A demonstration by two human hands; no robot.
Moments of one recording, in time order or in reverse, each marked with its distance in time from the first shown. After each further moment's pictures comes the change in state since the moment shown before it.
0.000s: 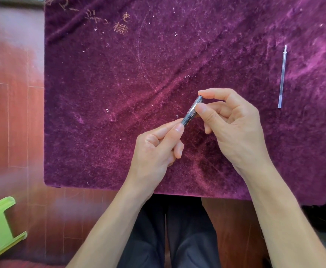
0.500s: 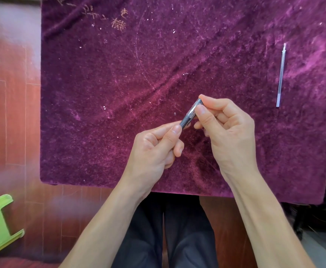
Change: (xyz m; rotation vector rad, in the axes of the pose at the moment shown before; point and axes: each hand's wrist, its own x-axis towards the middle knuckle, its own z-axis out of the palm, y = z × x) left_hand -0.002 -0.003 -0.003 -0.029 -0.080 -0.033; right_hand -0.016 0.006 0.013 0.165 0.120 0.033
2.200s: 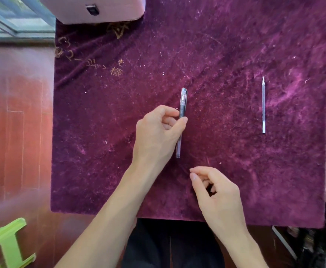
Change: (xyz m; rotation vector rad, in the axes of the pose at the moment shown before) left_hand 0.079 0.054 0.032 0.723 0.397 0.213; right_hand -0.055 0.027 -0.021 -0.520 0.002 0.078
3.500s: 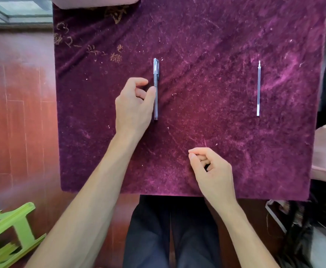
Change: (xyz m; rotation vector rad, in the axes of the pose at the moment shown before) left_hand 0.034 -0.023 -0.028 0.106 0.151 -0.005; right_hand 0.002 0.004 0.005 0.033 -0.006 0.091
